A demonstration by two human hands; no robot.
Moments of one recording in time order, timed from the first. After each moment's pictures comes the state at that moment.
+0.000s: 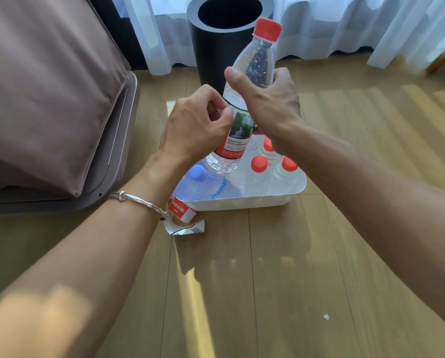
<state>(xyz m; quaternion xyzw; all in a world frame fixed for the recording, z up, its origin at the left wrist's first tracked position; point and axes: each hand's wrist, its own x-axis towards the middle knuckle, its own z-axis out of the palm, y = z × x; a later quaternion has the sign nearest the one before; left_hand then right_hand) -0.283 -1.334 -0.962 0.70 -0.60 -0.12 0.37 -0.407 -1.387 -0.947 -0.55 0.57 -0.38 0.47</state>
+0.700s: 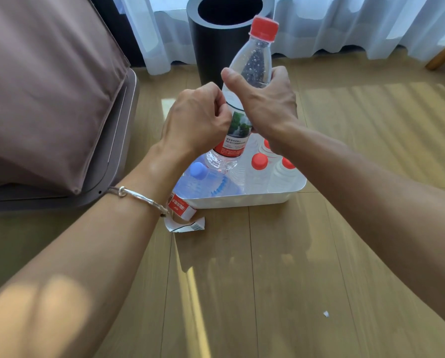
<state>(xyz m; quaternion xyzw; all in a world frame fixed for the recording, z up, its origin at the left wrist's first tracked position) -0.286 -1.338 -0.954 0.72 -0.62 -0.07 0.29 -0.403 -1.384 -0.950 -0.57 0.57 -0.38 0.45</state>
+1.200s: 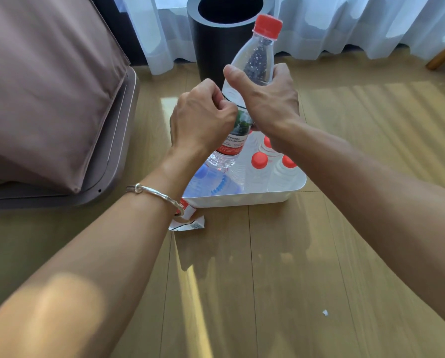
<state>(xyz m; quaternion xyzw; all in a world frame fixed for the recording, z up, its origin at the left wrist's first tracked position) -0.300 -1.340 -0.958 0.77 -0.53 -0.09 0.35 -0.403 -1.388 -0.953 -0.55 0.56 -0.40 0.47</state>
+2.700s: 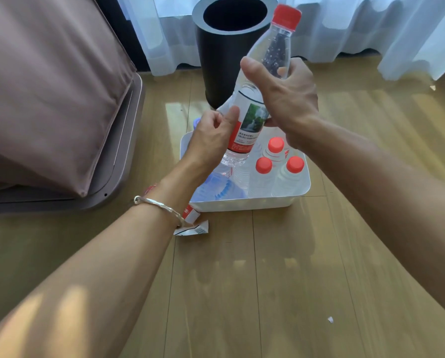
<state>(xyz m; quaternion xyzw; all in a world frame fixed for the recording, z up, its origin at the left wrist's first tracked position) -0.294 -1.340 -0.992 0.69 -0.42 -0.39 0.45 -0.416 -1.401 -0.948 -0.57 0.53 -0.42 0.47</state>
